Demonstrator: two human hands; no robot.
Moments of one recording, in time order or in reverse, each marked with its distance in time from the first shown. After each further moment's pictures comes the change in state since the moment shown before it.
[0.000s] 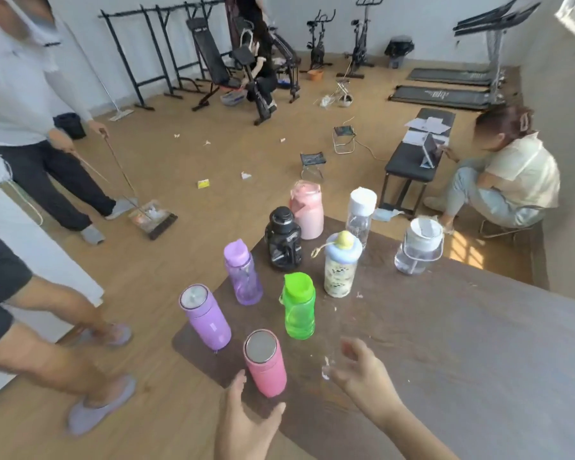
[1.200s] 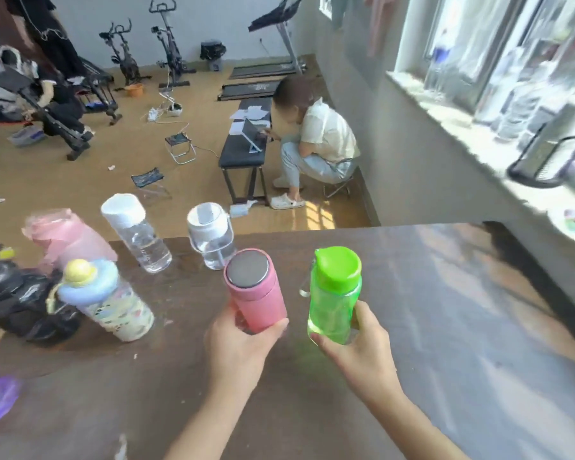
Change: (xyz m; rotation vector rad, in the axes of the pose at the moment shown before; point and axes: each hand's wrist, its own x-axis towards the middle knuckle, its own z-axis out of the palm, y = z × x) left_hand -0.031 0.176 0.303 0.186 -0.384 0.301; right_hand -0.030 0.153 -0.225 0.152 0.696 -0.029
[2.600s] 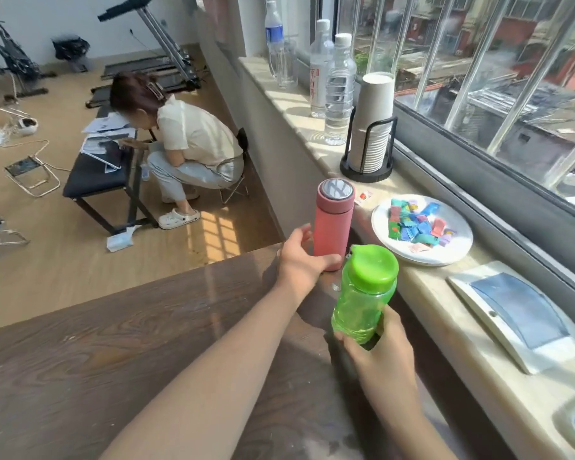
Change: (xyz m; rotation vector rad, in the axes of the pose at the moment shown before) left_hand 0.048 0.172 0.499 -0.153 -0.624 0.037; right_hand 0.117 0.188 -0.273 -0.014 0.477 0.272
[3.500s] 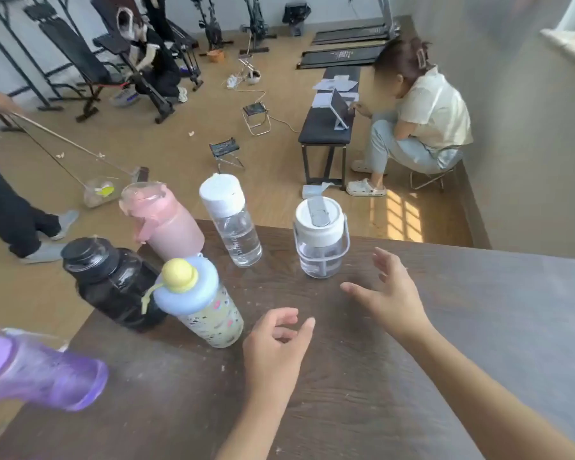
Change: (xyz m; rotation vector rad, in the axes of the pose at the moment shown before) left_hand -0.290 -0.161 -0.505 0.040 0.752 -0.234; right_hand -0.210 -0.204 0.384 -0.034 -0.727 -0.240
